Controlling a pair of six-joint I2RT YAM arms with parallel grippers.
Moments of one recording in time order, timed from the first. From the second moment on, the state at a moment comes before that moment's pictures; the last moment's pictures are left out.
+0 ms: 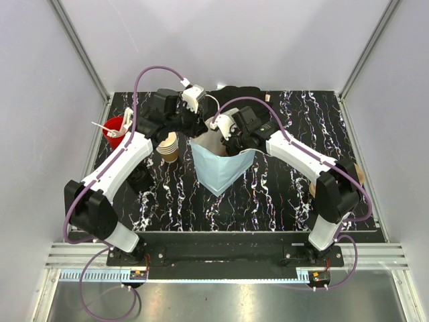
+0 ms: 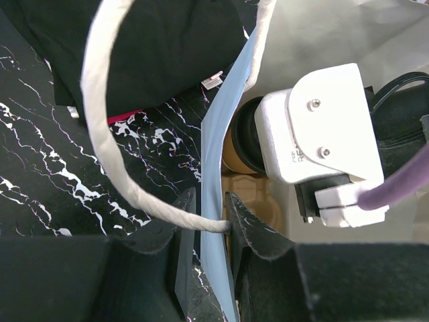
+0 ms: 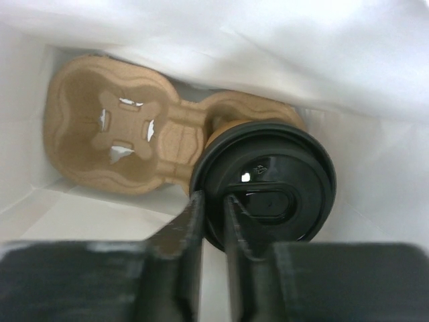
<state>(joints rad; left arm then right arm) -0.42 1.52 1.40 -0.42 0.40 0.01 0.63 1.75 1.45 -0.60 -0.16 -0.39</state>
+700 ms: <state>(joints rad) -0.42 1.52 1.40 -0.42 0.40 0.01 0.63 1.75 1.45 -0.59 -0.15 -0.39</state>
